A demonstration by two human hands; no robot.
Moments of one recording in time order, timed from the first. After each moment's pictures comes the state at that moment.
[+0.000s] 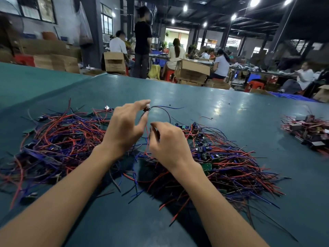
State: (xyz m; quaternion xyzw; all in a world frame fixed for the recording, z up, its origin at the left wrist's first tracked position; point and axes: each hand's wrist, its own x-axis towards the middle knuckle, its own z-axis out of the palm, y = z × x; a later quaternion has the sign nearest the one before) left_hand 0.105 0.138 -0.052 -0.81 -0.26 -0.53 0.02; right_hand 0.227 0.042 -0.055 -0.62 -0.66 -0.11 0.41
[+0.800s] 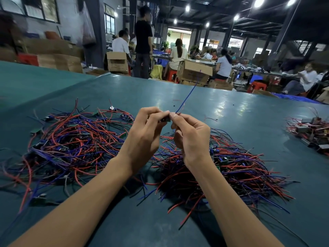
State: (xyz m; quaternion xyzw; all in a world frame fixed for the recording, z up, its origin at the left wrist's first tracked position) left_hand 0.116 0.106 -0.063 -0.82 -0.16 -0.55 0.00; right_hand 0.237 0.036 -0.035 -0.46 -0.39 0.29 0.74
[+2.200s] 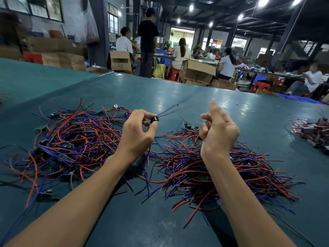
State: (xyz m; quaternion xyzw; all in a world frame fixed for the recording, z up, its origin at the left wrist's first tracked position) left_hand 0.102 0.130 -0.074 -0.75 -0.30 -0.56 -0.19; right_hand 0.269 0.037 -0.032 -0.41 -0.24 0.20 0.86
